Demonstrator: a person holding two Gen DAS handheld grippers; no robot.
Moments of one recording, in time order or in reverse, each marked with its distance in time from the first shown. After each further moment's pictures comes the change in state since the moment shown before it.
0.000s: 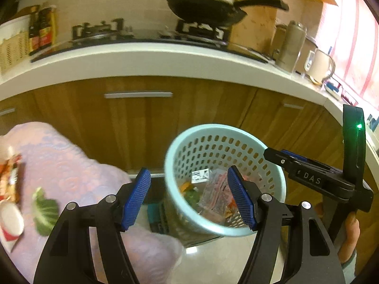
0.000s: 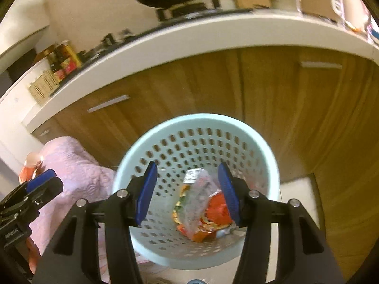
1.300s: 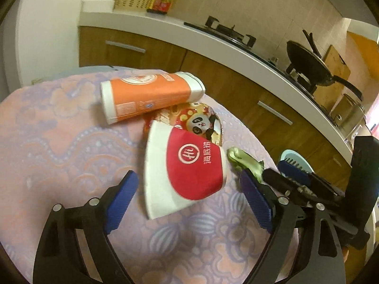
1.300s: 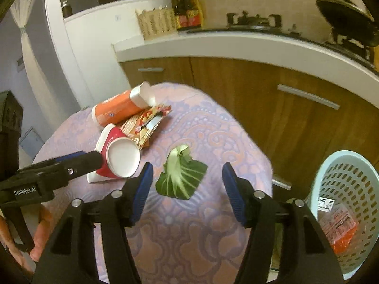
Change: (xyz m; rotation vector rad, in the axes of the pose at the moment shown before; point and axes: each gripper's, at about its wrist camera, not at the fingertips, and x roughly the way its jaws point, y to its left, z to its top) left arm -0.111 0.234 -0.075 -0.423 -0.042 0.190; right arm 0.045 0.284 -0.062 -0.451 0.109 0.357
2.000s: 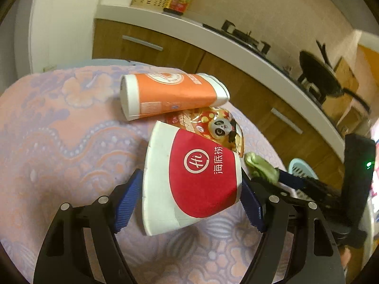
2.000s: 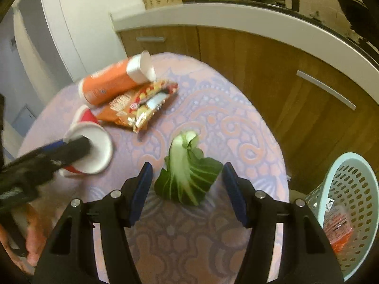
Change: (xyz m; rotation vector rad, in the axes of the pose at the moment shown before) left arm 0.000 0.025 -0.004 -0.092 -0.026 0.006; right arm 0.037 0.021 0.013 -0.085 0.144 -0.070
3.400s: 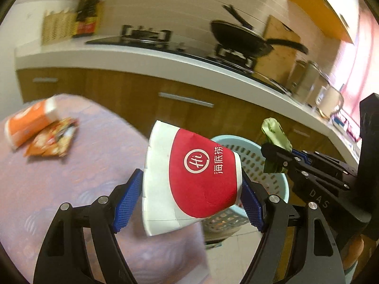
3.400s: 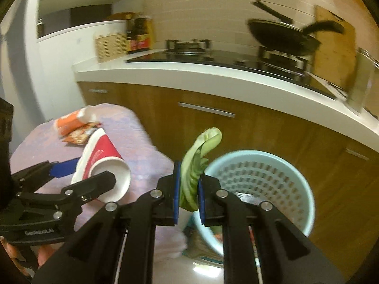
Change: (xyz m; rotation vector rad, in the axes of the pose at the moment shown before) left arm 0.006 -0.206 -0.058 0.354 -0.025 -0.184; right arm -0.162 -0.129 -0.077 0.170 -0.257 -0.269
